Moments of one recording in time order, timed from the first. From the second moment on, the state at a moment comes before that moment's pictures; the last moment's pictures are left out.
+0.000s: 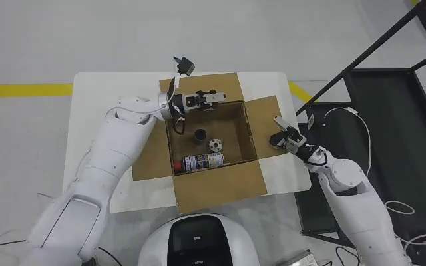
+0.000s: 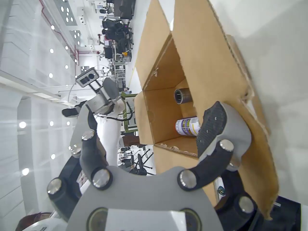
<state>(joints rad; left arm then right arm) 0.60 -1.43 -0.97 -0.89 -0.39 -0.64 -1.12 -1.55 -1.00 1.55 -1.63 0.39 -0.07 0.58</state>
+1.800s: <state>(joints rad) 1.13 -1.25 -1.45 -1.62 -0.06 -0.40 -0.72 -1.43 -1.03 1.39 -1.57 0.23 -0.08 0.64</state>
